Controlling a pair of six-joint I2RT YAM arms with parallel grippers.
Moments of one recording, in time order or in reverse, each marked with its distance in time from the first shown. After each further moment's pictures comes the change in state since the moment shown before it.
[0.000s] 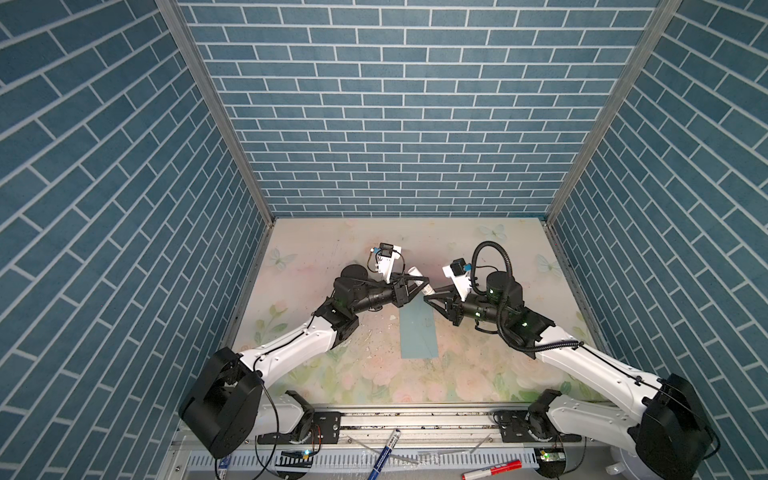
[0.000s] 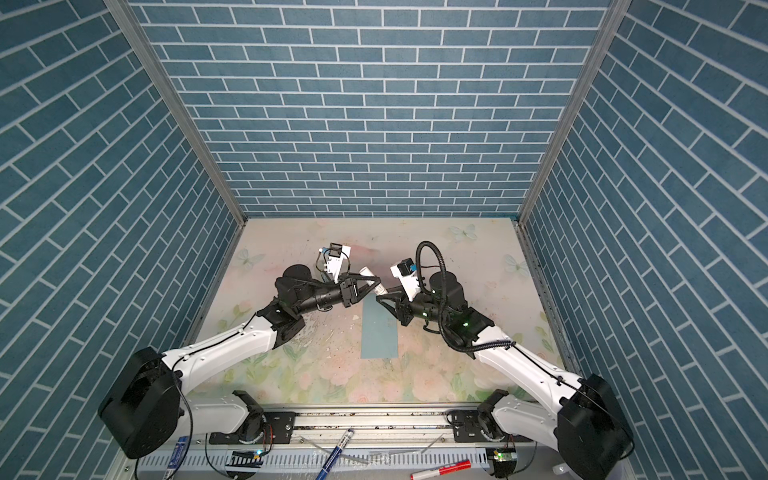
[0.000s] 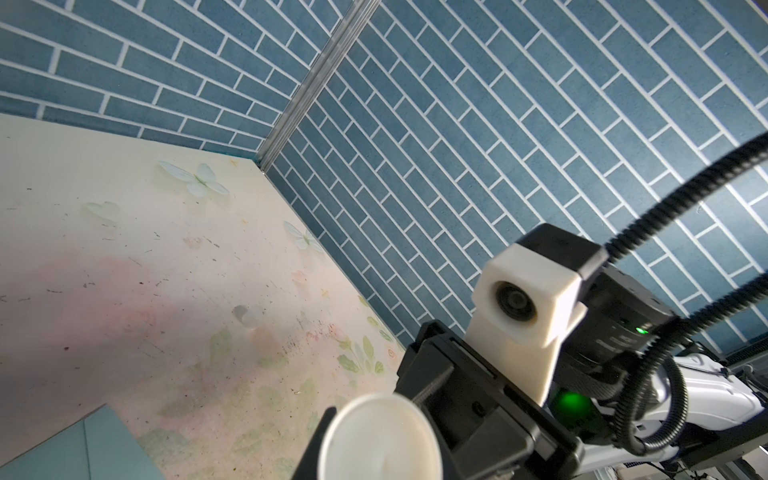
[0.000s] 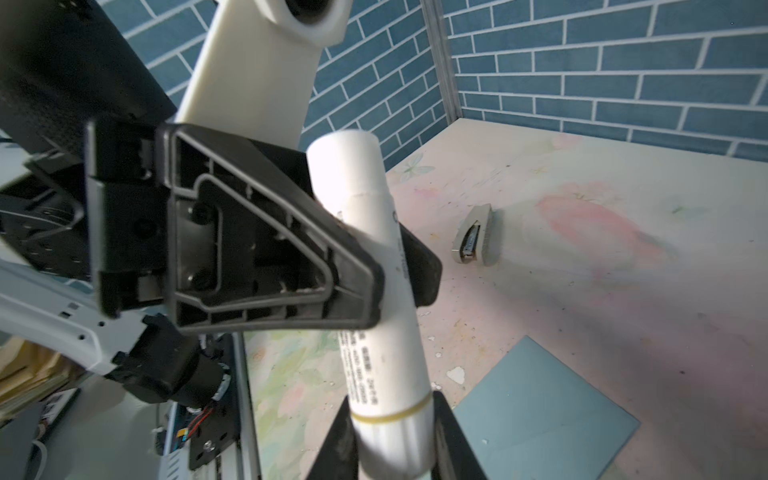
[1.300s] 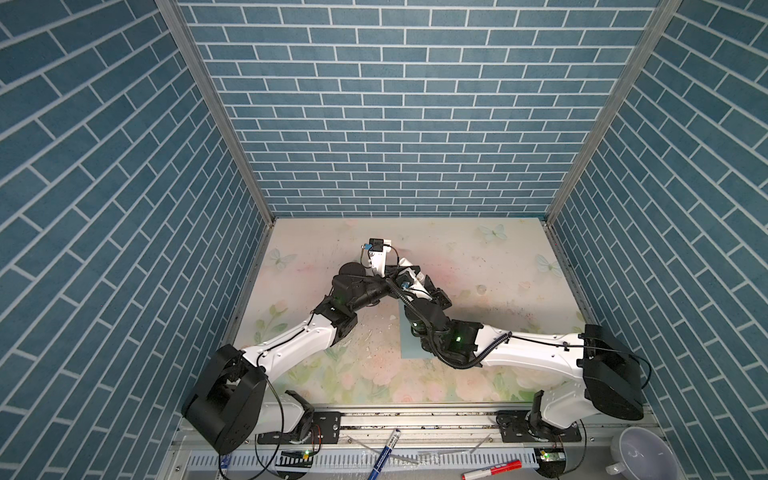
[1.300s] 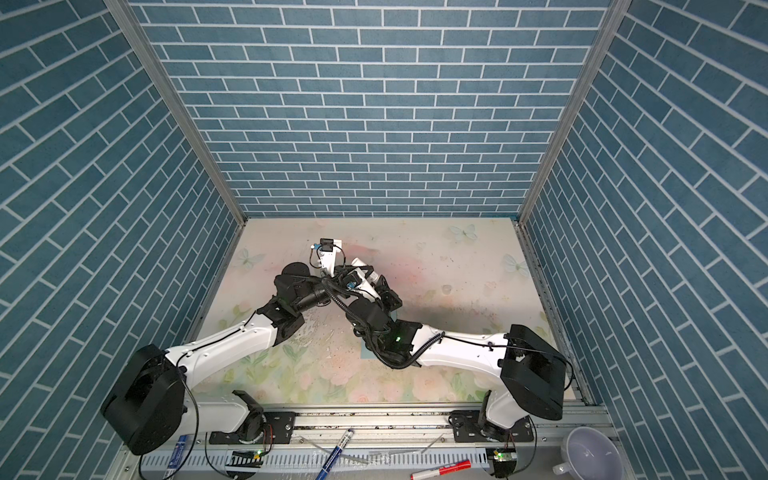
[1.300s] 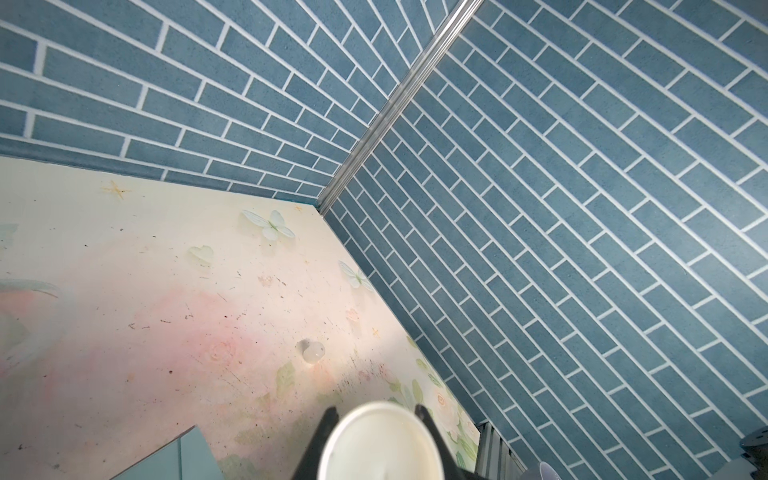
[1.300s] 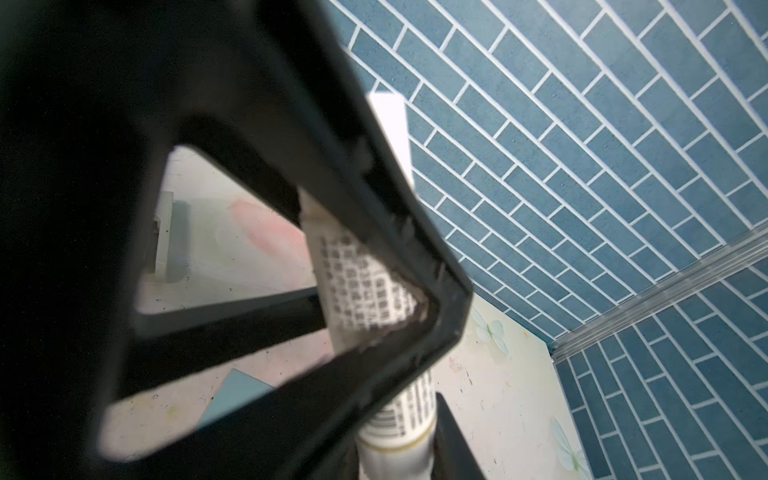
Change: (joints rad) left arm 0.031 0.019 0.000 0.013 -0.147 0.038; right arm 0.483 0.401 0.252 0.046 1.459 -0.439
